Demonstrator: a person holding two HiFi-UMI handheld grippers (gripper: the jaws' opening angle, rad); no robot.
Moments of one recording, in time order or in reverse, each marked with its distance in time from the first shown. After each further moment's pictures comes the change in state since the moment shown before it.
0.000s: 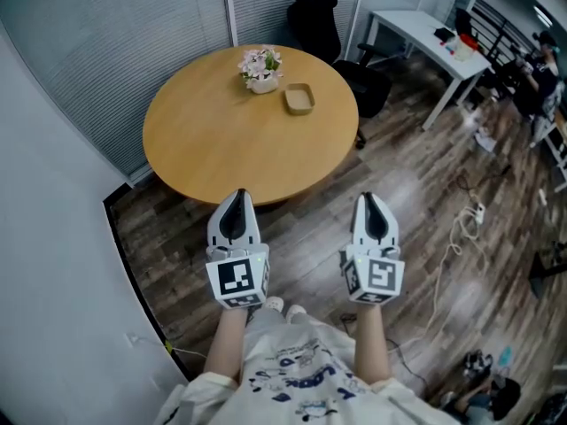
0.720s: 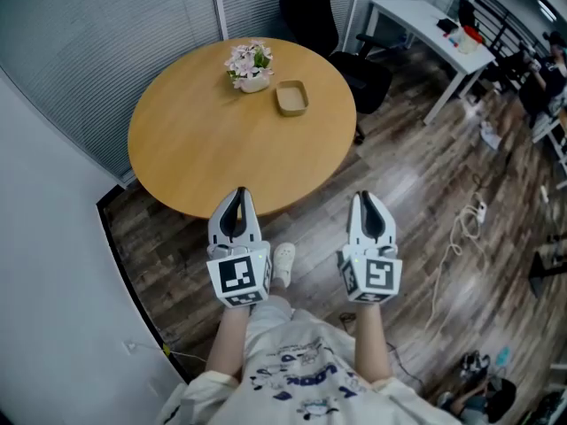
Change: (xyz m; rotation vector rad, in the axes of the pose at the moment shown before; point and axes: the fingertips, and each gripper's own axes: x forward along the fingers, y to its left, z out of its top) left arm 0.085 -0.017 -0.030 -0.015 0.058 0.005; right arm 0.070 -0.031 -0.034 -0.001 0.058 0.029
